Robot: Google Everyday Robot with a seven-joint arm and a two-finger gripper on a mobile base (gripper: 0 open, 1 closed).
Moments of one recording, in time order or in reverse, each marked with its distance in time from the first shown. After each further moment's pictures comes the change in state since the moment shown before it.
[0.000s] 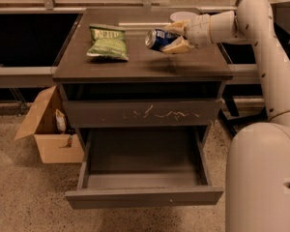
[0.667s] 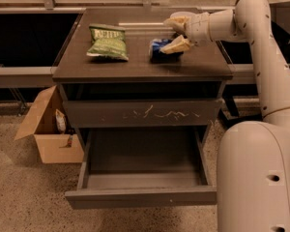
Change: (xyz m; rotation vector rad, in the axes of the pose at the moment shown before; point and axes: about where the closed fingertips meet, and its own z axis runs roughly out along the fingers) arm 0.012 -0.011 0.004 0.012 0.026 0.036
